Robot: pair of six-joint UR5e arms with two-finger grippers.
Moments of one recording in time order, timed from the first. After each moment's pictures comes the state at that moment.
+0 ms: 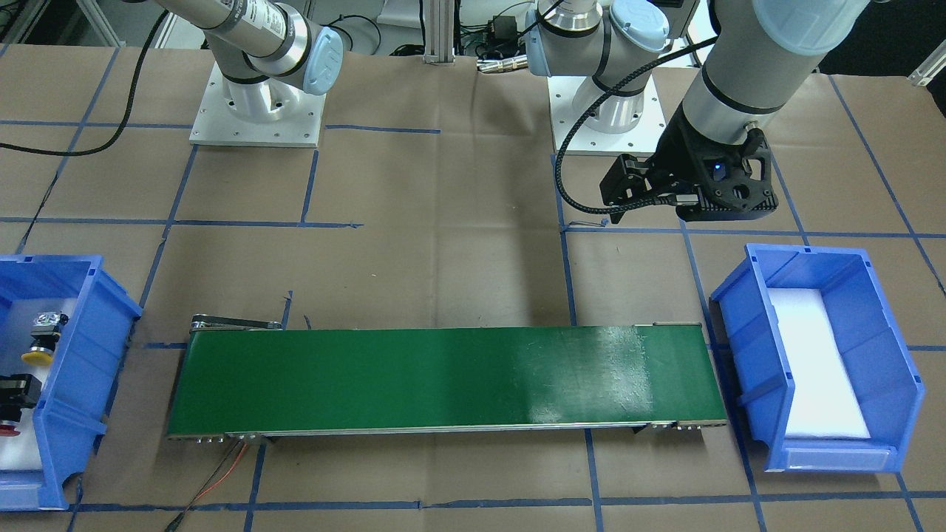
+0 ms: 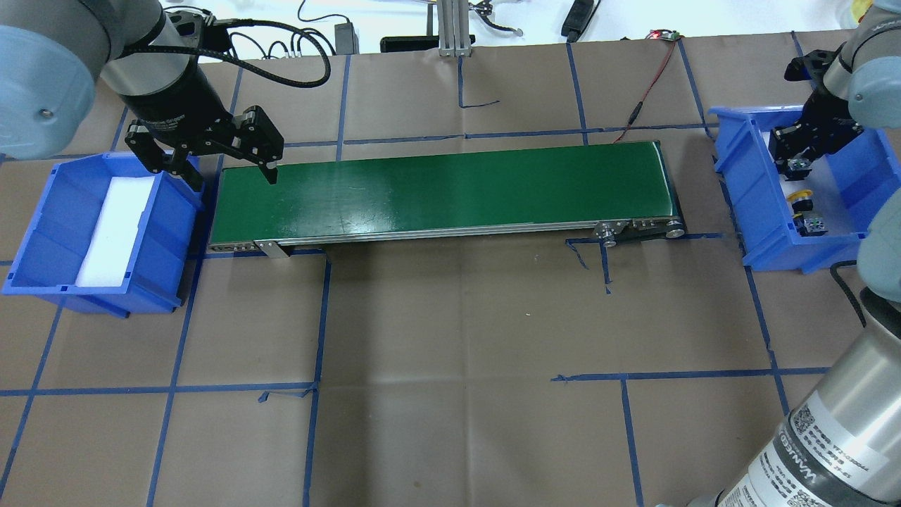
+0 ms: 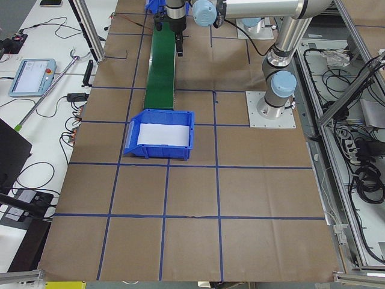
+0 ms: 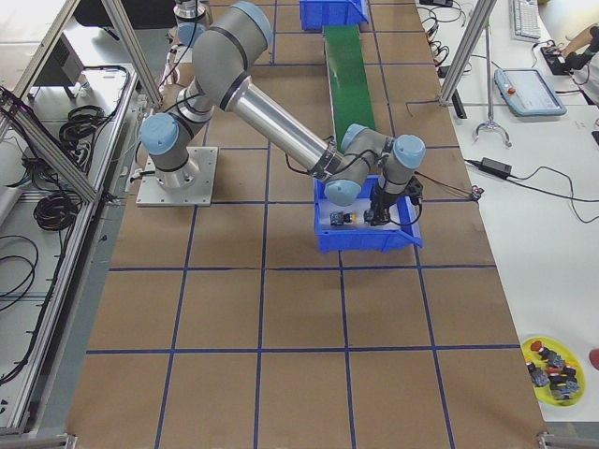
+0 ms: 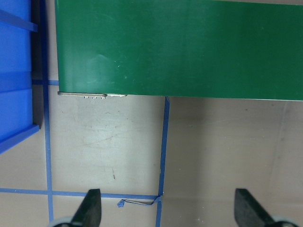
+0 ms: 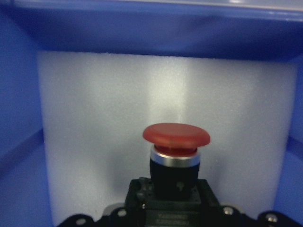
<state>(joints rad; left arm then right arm) -1.52 -1.62 -1.57 -1.58 1.56 -0.01 1.10 -0.94 1.41 -1.98 -1.64 -0.52</state>
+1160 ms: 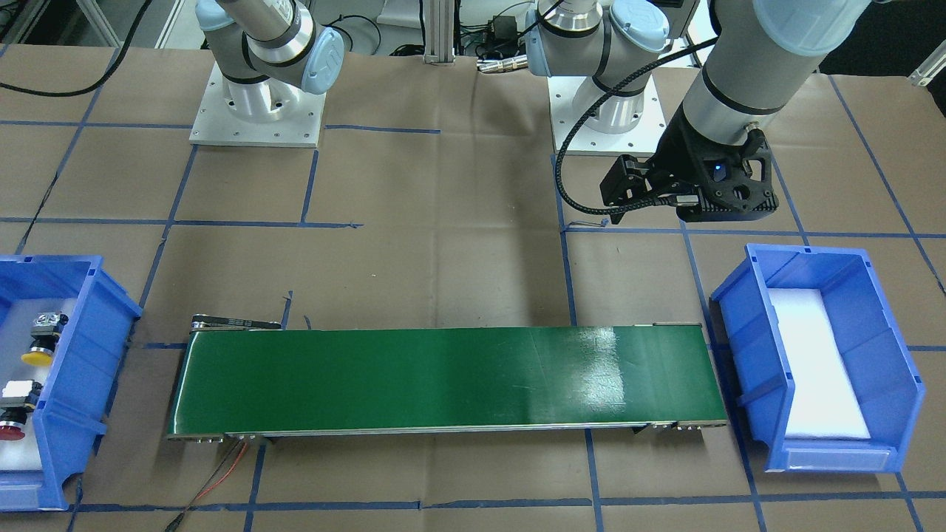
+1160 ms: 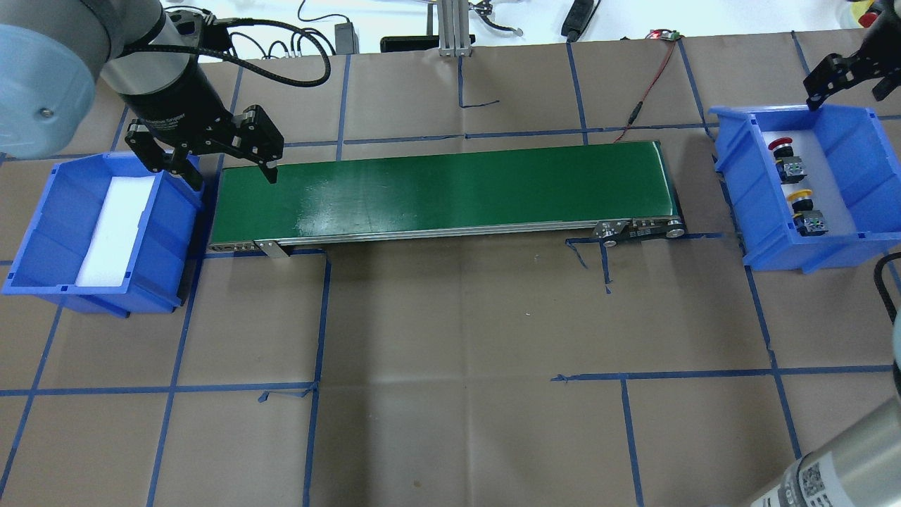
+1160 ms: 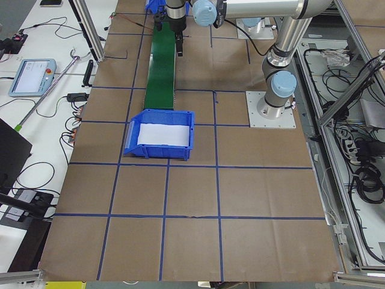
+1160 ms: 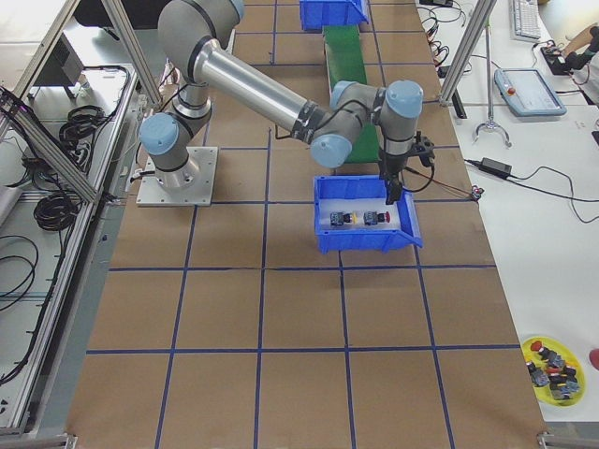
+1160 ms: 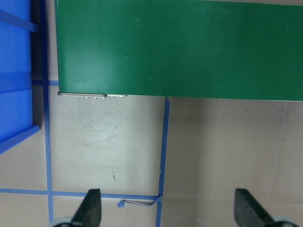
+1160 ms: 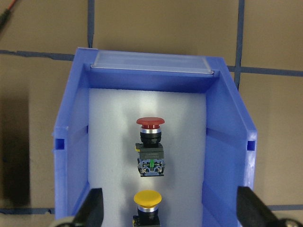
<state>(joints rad) -1.52 -1.62 -1.57 -1.58 1.56 -0.01 1.12 -1.20 1.40 -1.96 -1.62 -0.52</state>
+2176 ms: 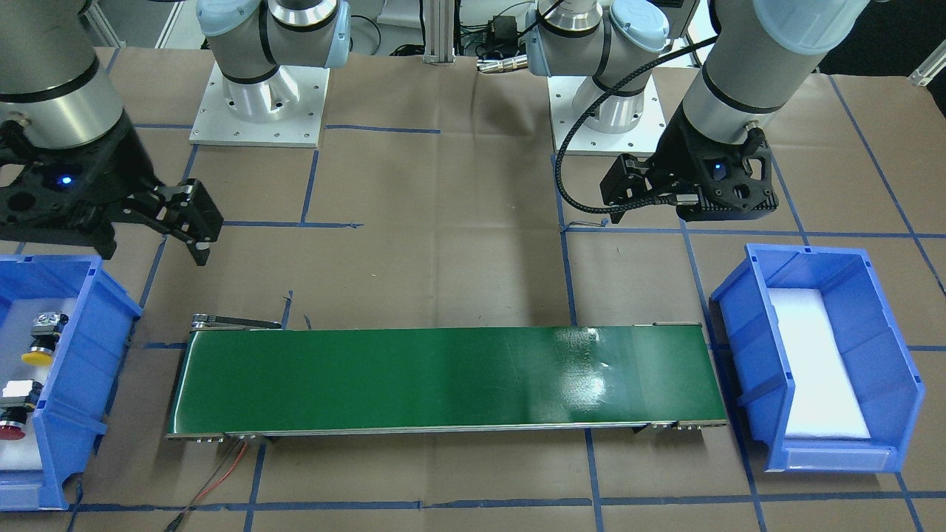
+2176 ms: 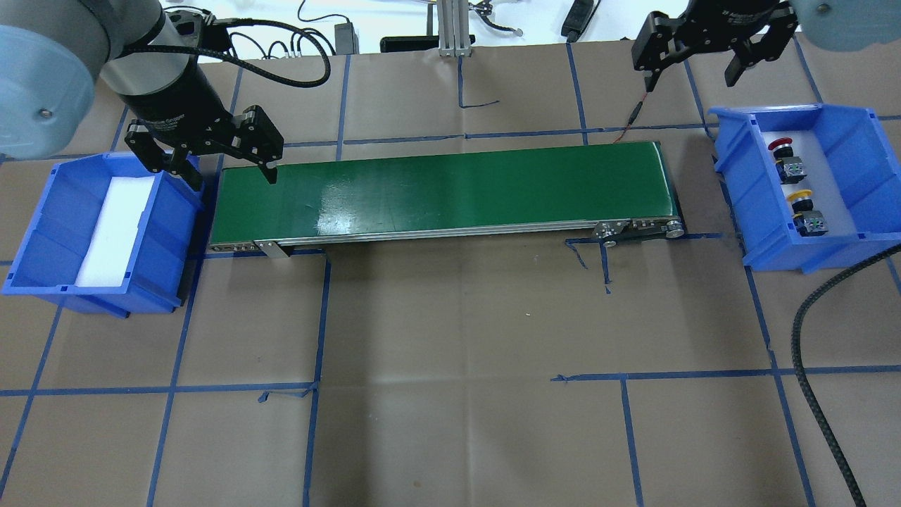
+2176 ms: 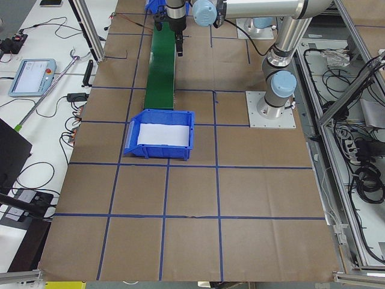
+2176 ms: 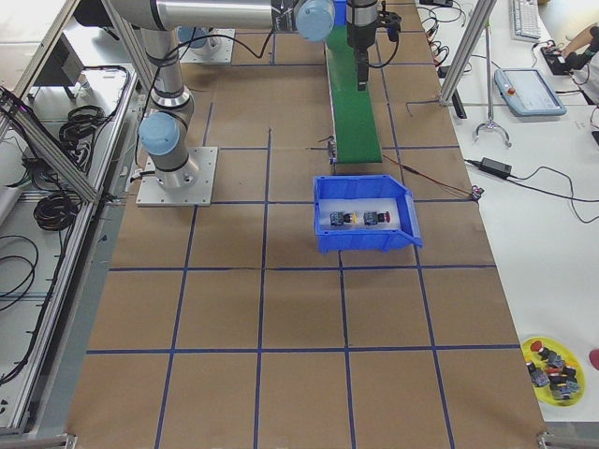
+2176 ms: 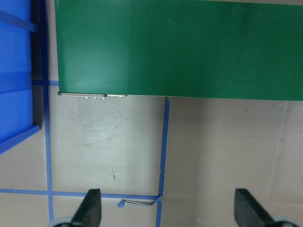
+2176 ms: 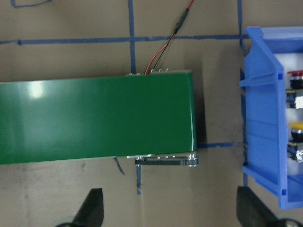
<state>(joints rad) -1.52 -1.62 -1.57 -1.58 1.56 -0.01 1.55 -1.44 1.42 -1.64 -1.61 0.01</state>
